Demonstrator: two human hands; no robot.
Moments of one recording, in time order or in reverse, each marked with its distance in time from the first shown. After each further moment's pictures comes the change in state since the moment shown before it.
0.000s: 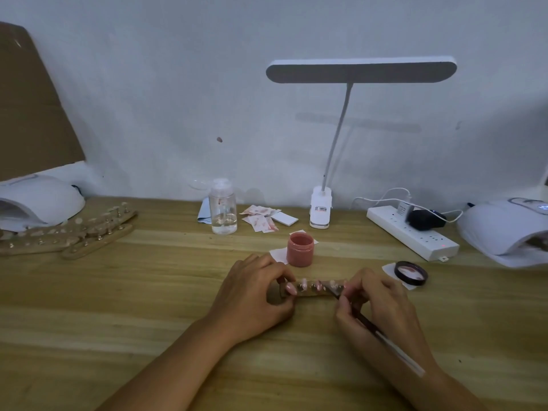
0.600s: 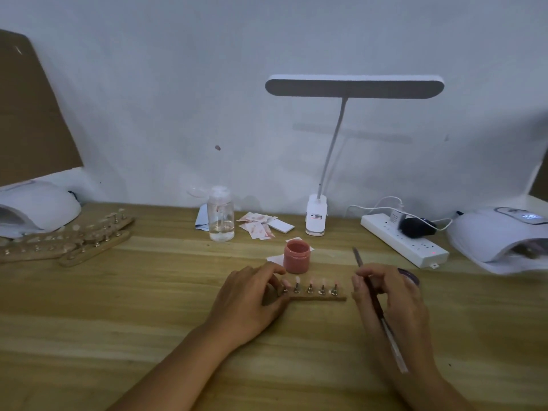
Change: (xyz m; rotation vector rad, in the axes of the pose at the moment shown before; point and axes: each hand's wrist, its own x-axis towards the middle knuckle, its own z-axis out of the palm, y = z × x) left_hand 0.001 -0.002 0.001 -0.046 -0.009 -0.075; right_hand 0.005 0.000 -0.002 0.022 0.340 -0.027
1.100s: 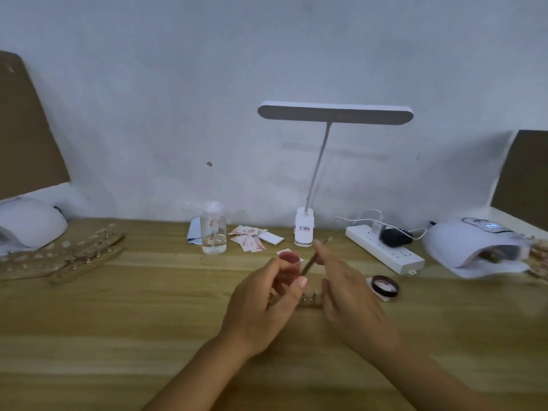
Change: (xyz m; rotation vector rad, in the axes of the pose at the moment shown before) left_hand -0.003 0.041 -0.014 -0.422 0.150 0.072; right_hand 0.029 -0.020 0.008 -0.182 -0.409 -0.128
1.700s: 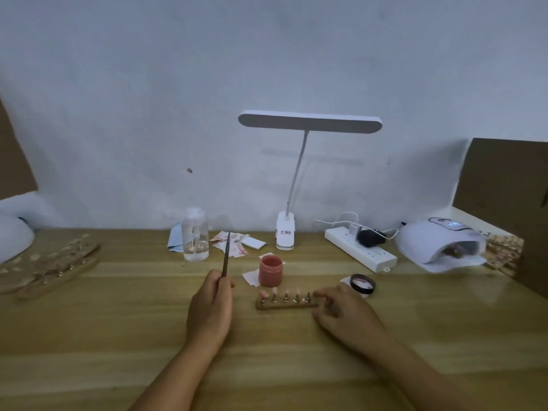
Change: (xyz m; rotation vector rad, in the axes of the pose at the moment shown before) left_hand 0.001 -0.047 -0.006 -0.113 0.305 -0.507; right_hand -0.020 0.053 0.012 -0.006 -0.266 0.398
